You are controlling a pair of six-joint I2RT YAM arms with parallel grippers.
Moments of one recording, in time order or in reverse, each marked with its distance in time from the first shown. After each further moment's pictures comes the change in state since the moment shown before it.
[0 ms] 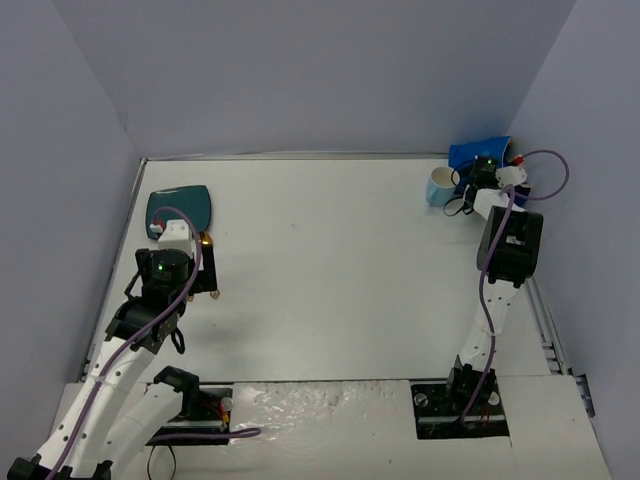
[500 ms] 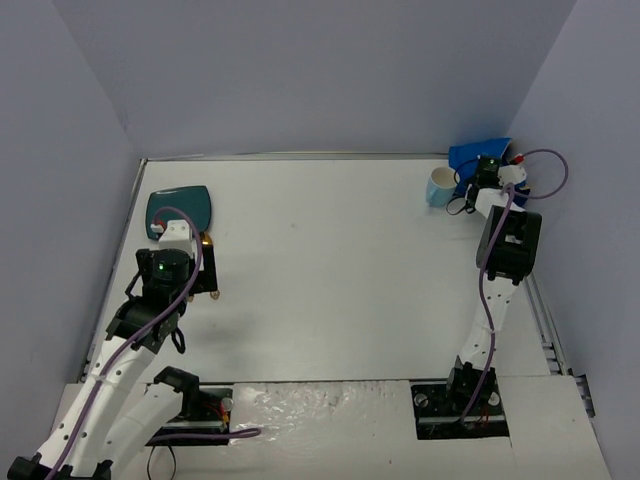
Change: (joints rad) left arm 0.000 0.007 0.000 0.000 0.000 0.000; right arm -0.019 0.086 0.098 0.010 -0.060 -0.019
